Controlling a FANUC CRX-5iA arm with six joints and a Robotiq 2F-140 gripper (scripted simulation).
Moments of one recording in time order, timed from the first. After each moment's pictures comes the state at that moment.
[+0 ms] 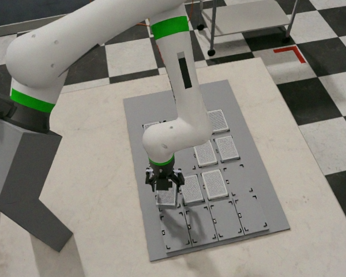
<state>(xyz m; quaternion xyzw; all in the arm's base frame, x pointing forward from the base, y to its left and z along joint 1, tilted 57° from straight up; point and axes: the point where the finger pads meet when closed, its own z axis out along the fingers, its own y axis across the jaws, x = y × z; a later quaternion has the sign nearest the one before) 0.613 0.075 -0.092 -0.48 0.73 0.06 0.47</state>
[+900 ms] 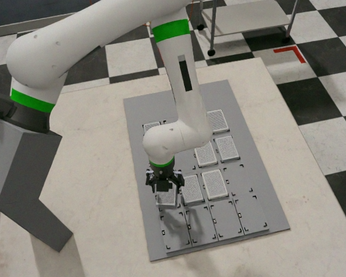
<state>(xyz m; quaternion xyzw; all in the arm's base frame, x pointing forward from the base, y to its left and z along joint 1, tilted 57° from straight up) 0.620 0.081 -0.098 -0.48 0.73 0.06 0.47</state>
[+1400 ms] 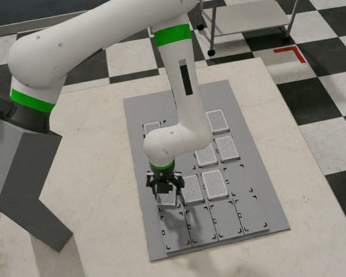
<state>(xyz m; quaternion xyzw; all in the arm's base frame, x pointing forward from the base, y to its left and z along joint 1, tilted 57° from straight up) 0.631 0.091 -0.107 -0.48 0.73 0.06 0.47</state>
